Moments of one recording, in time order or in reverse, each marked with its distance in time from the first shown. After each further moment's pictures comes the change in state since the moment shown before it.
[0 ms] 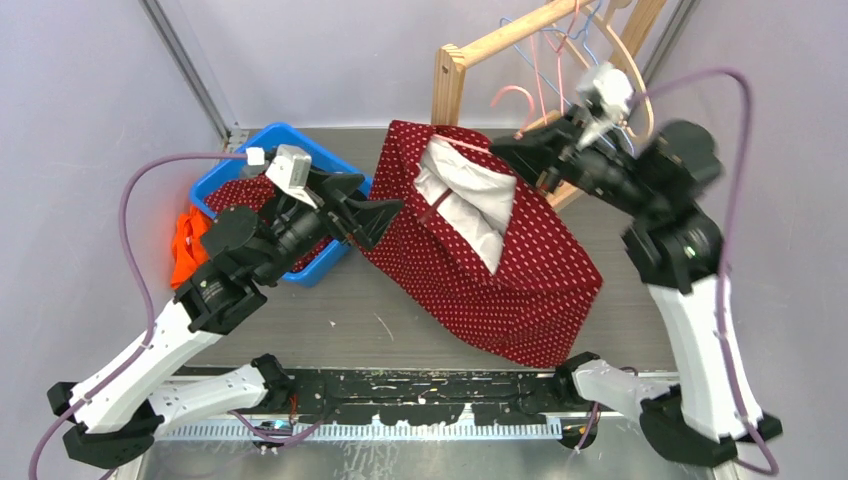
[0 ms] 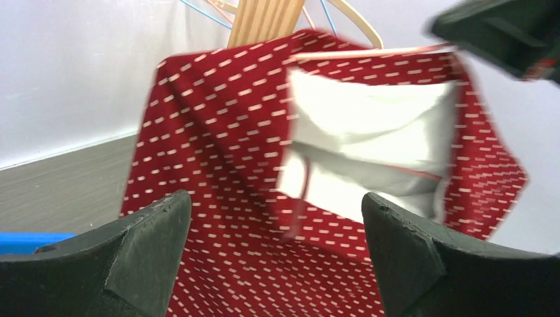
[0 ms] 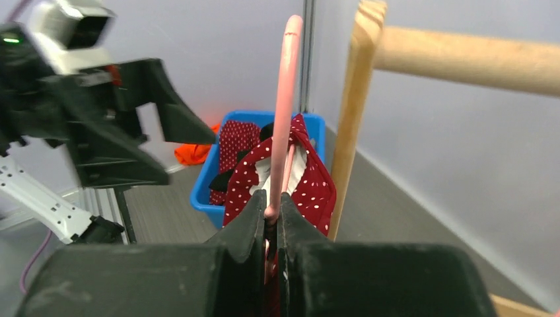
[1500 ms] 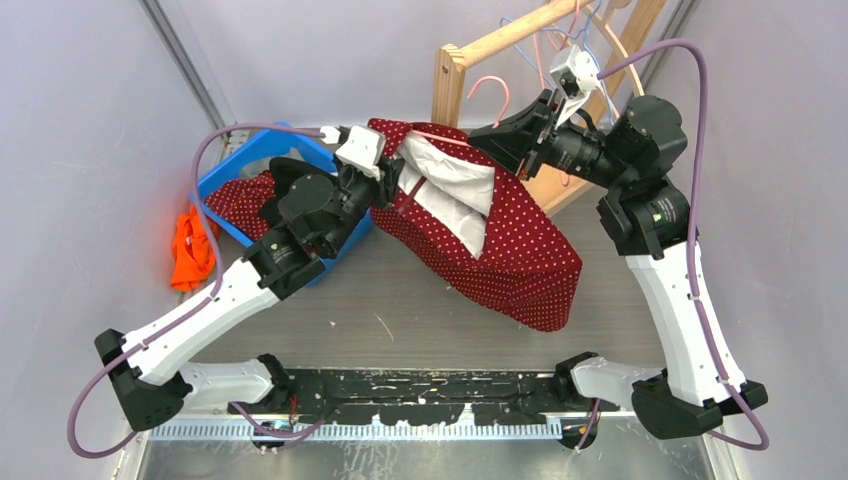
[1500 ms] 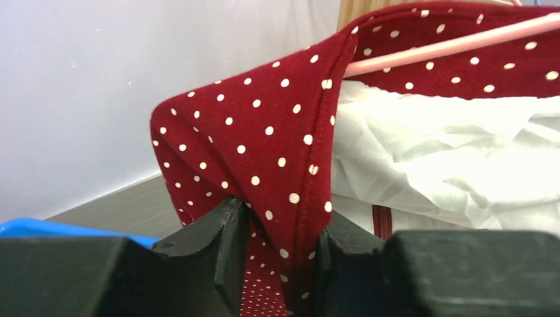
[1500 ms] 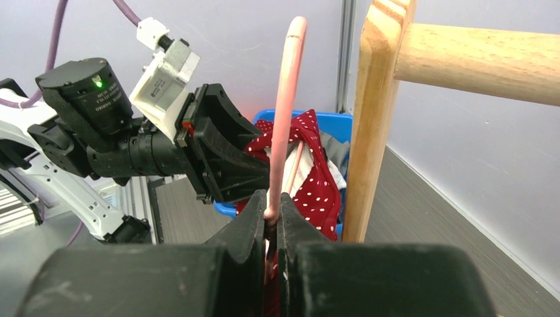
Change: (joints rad) left arm -0.005 0.268 0.043 0.156 -0.290 0.347; right arm 0.000 0.160 -0.021 0.151 -0.134 0.102
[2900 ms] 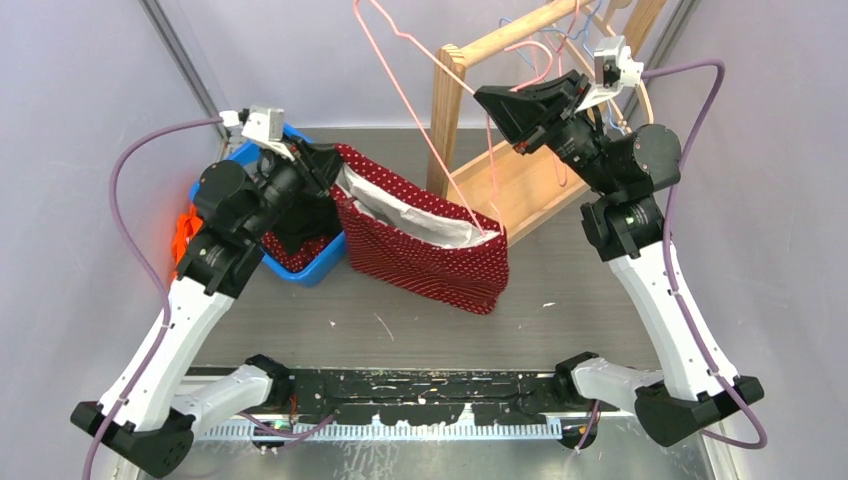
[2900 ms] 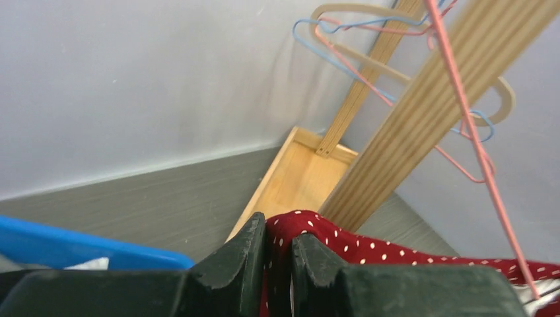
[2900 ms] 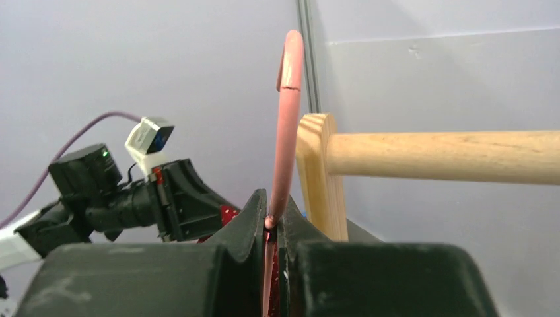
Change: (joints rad) left arm 0.439 -0.150 0.000 -0.151 0.494 -0.335; right arm 0.005 -0.050 -0.214 0.530 0.218 0.265
